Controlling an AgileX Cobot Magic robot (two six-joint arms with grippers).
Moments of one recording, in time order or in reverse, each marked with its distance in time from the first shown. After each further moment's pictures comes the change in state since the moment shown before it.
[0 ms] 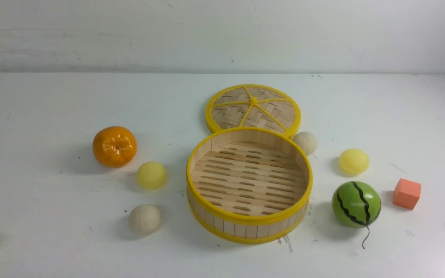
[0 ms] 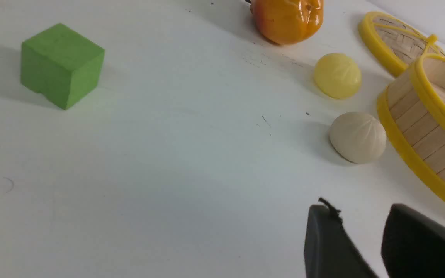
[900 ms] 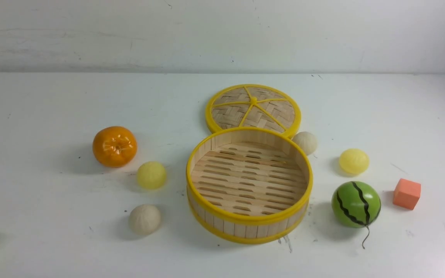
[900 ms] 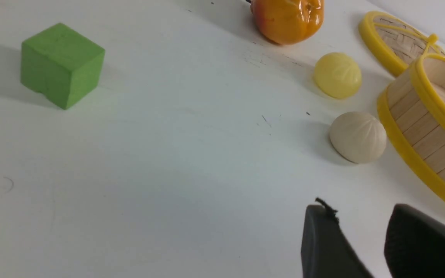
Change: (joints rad) right arm 0.000 0.000 0.000 0.000 0.000 0.000; left arm 0.000 0.000 0.000 0.000 0.000 0.000
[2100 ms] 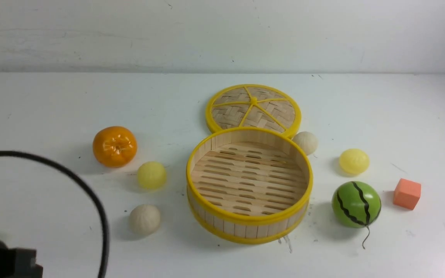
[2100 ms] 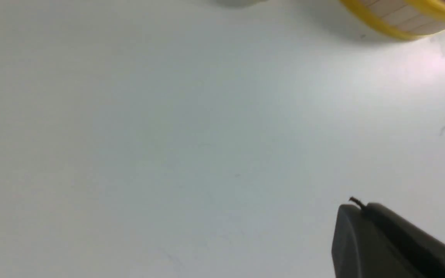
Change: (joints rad) right arm 0.000 0.000 0.000 0.000 0.000 0.000; left arm -0.008 0.891 -0.766 -0.236 0.639 0.338
